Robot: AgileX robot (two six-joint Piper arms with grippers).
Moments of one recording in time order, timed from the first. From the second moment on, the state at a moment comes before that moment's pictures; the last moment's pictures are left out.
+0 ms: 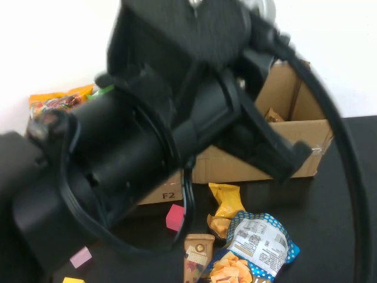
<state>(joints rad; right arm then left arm) 0.18 0.51 -0.46 0.45 0.75 -0.63 -1.13 1.16 -1.14 -1.76 -0.40 1.94</state>
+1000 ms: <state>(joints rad) 0.18 0.30 -0.32 0.46 0.70 -0.64 -1.13 1.16 -1.10 -1.76 -0.43 1.98</state>
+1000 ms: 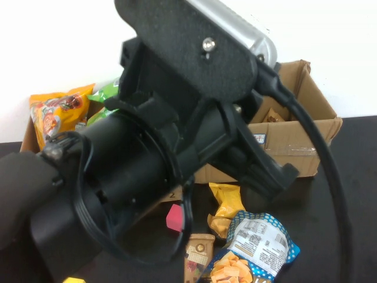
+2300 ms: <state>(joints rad) 0.18 0.30 -0.32 0.47 0.71 -0.64 0.04 0.08 -0.16 -1.71 0.00 1.59</state>
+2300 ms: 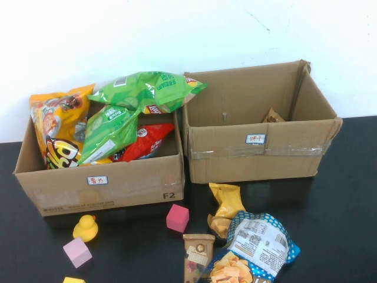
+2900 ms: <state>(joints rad) 0.18 0.30 -0.32 0.47 0.71 -0.64 0.15 -0.01 0.02 -0.06 0.33 -0.13</state>
